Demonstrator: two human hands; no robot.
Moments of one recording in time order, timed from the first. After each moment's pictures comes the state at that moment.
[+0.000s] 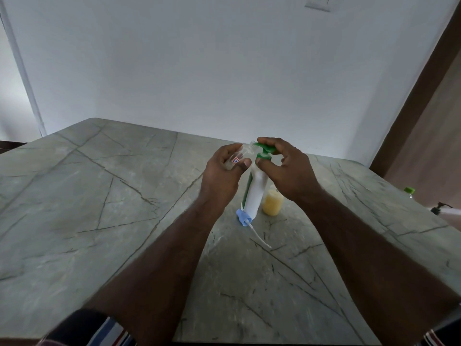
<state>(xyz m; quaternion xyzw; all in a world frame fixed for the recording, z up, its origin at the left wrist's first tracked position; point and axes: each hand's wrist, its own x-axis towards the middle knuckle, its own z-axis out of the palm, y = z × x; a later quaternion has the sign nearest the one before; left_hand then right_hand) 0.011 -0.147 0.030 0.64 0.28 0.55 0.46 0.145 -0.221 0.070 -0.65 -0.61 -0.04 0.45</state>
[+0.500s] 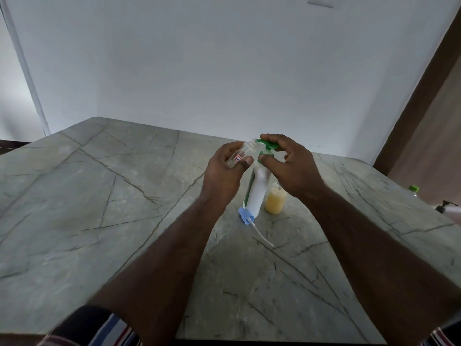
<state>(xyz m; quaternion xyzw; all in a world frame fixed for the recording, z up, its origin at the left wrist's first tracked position) 0.010 -0.148 0.031 0.64 0.28 0.55 0.46 0.149 -0.218 0.072 -0.65 -0.61 -0.04 0.45</state>
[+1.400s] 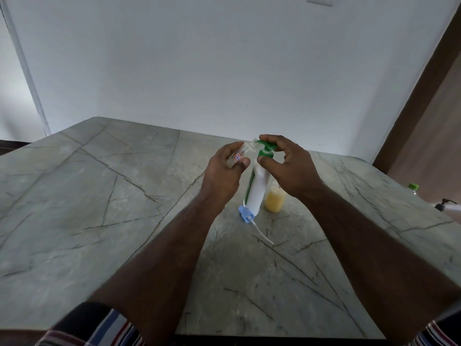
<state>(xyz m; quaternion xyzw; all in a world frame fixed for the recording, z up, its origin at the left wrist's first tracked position) 0.007 -0.146 0.032 0.66 0.28 0.52 0.47 0.147 -0.221 0.069 -0.66 -0.61 -0.05 0.44</state>
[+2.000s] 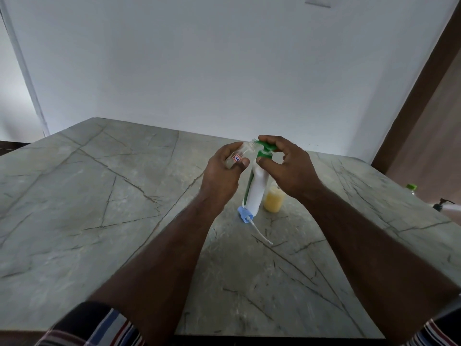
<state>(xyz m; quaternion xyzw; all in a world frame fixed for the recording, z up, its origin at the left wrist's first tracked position) 0.008 -0.146 0.030 0.65 0.28 0.53 0.47 0.145 -0.222 0.071 -0.66 -0.61 -0.05 0.44</state>
